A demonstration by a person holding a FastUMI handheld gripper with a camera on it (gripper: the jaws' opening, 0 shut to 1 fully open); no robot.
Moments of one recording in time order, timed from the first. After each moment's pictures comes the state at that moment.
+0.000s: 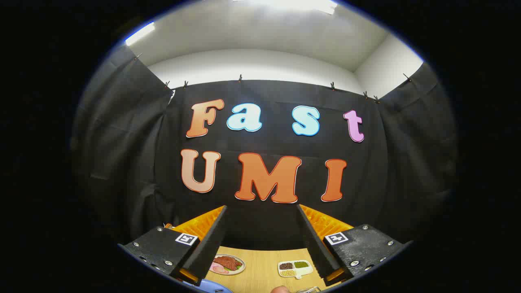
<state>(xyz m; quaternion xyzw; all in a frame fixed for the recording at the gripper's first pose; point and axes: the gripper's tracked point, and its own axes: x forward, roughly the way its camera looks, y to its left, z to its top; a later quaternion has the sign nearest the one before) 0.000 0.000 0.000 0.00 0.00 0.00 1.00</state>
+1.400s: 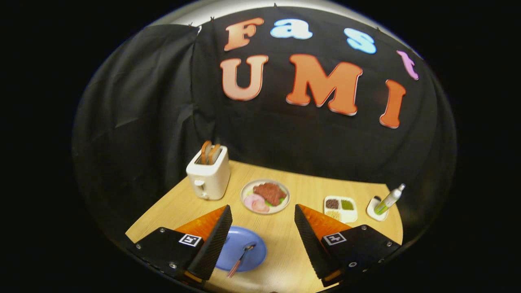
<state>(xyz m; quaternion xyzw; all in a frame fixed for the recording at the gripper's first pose) -0.062 0.119 -0.243 -0.01 0.40 0.18 0.90</state>
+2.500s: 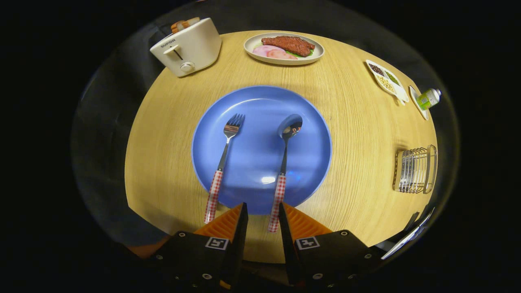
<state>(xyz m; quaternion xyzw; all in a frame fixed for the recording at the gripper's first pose) -0.211 0.148 -0.410 -0.02 0.73 0.09 0.68</state>
